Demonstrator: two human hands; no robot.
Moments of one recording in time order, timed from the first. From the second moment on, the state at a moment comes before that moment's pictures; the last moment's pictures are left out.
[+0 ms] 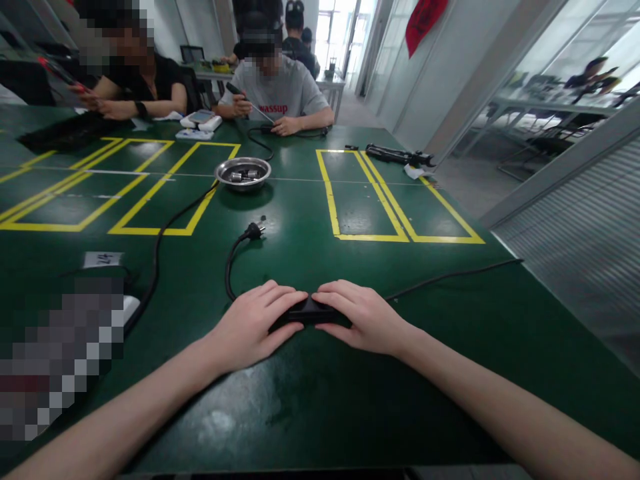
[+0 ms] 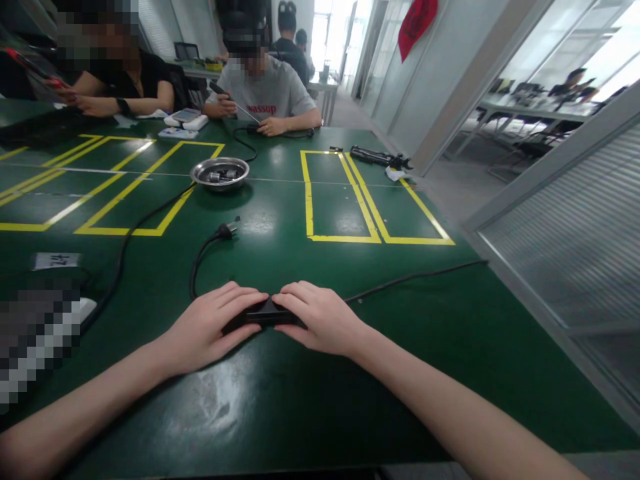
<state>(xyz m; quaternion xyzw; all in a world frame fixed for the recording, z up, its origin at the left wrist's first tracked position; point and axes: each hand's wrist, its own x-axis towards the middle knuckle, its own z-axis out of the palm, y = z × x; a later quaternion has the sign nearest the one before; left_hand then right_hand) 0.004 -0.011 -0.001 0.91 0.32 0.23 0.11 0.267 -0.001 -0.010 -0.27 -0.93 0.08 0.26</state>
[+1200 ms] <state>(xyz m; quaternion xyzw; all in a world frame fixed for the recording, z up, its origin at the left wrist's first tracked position) -0.001 0.002 -0.008 0.91 0.29 0.30 0.08 0.256 0.009 -0.020 -0.27 -0.92 0.02 0.29</state>
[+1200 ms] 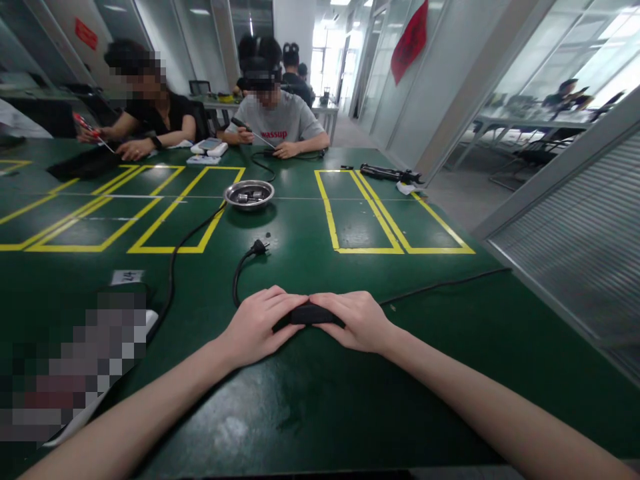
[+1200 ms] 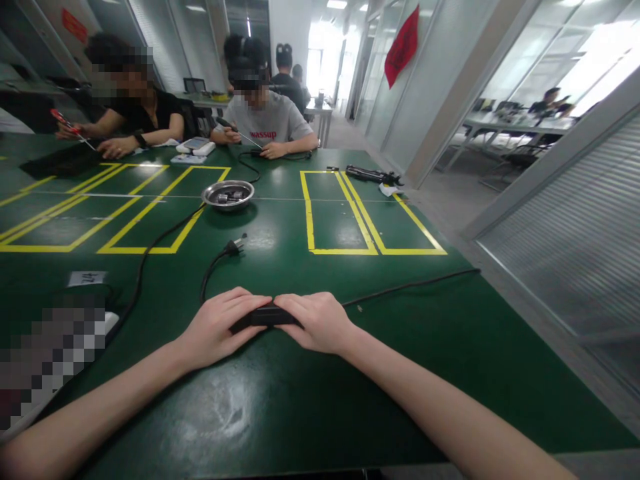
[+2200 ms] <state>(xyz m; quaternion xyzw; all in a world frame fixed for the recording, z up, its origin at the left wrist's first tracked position) 0.002 0.008 0.012 0.93 0.28 0.23 0.03 0.260 0.008 0.000 -0.29 -0.92 0.09 0.24</state>
